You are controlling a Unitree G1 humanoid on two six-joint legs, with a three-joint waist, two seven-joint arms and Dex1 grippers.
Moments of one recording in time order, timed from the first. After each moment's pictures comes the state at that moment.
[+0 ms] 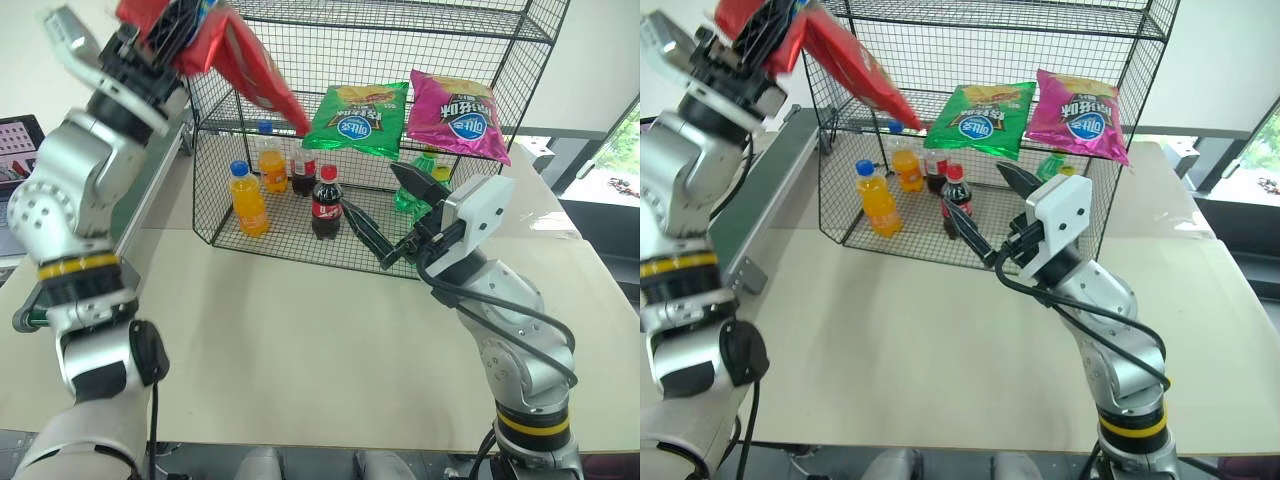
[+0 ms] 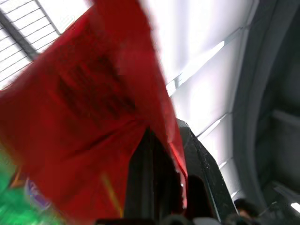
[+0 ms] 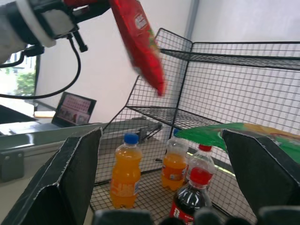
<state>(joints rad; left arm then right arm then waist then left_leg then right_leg) -1.14 0.51 0.39 0.42 -1.70 0.79 -0.11 -0.37 -0.30 0.03 -0.66 0.34 0.43 0.33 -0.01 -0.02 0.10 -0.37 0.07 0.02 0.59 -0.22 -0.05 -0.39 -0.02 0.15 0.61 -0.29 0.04</state>
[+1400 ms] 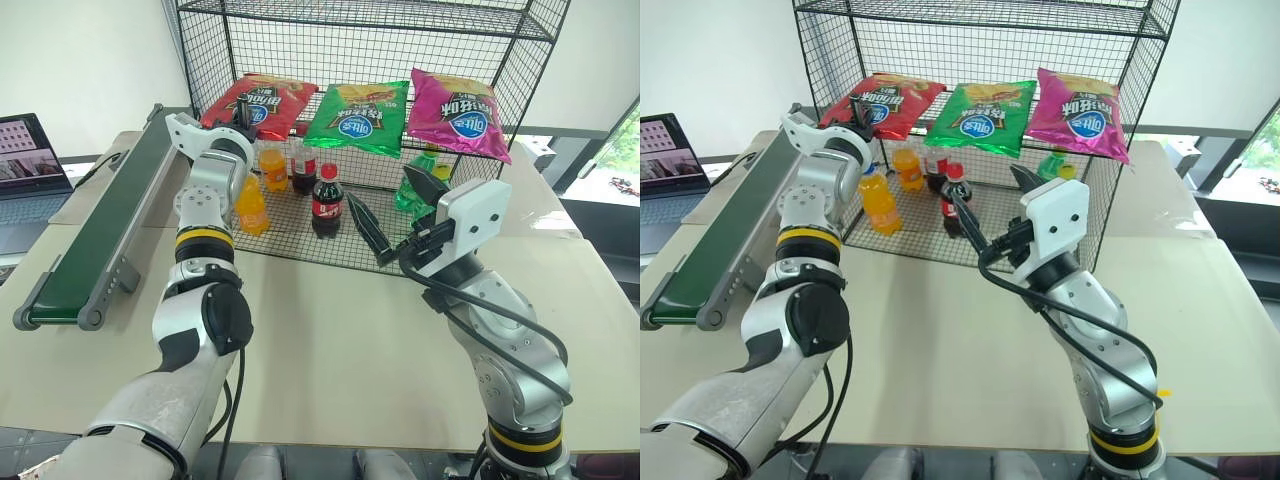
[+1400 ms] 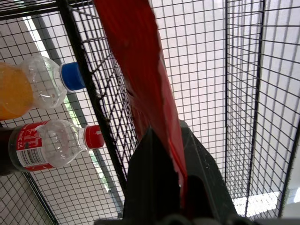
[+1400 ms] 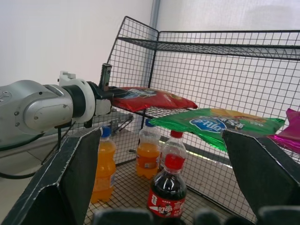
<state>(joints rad) -1.31 0.15 0.66 0.96 -1.06 0.26 0.01 -0.36 -0.26 0.08 -0.74 0.24 0.55 0.17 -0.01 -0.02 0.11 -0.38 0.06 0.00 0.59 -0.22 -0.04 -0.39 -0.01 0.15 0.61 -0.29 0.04</state>
